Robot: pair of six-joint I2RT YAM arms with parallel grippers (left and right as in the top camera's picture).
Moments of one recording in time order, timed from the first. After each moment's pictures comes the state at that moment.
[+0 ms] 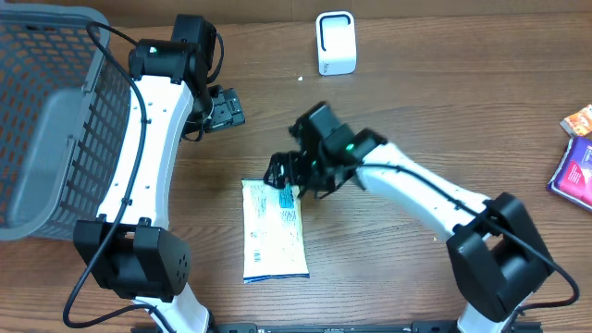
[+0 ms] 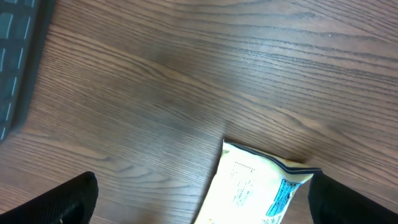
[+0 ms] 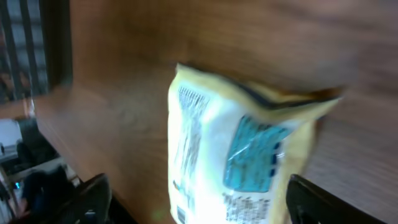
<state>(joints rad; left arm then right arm) -0.12 1.86 1.88 -1.45 -0.12 -0.48 0.67 1.88 1.35 -0.57 -0.49 0.64</state>
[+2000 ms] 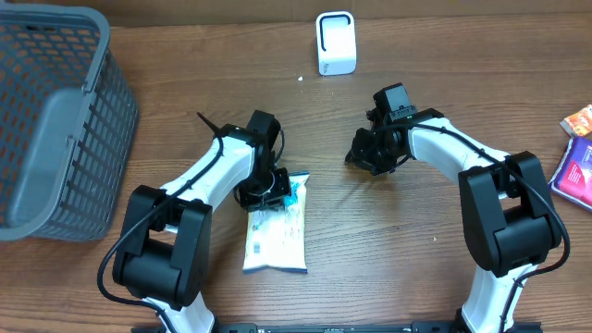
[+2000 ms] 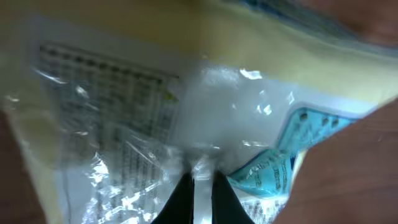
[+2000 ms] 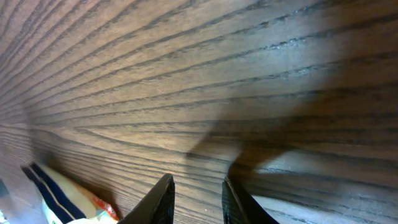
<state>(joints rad) -0.33 1.86 1.16 -0.90 0.25 -0.52 0.32 2.02 1.27 -0.55 -0.43 0.59</state>
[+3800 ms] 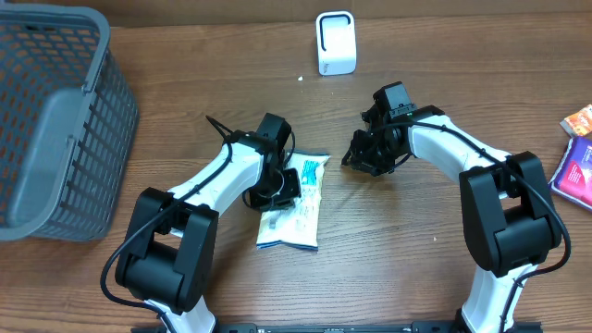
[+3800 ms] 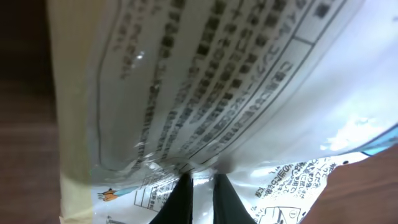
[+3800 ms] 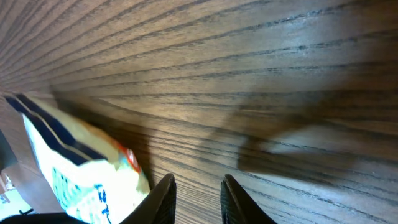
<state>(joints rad) -0.38 1.85 1.13 -0.83 0.28 -0.56 0.32 2.02 1.30 -0.61 -0.51 0.51</state>
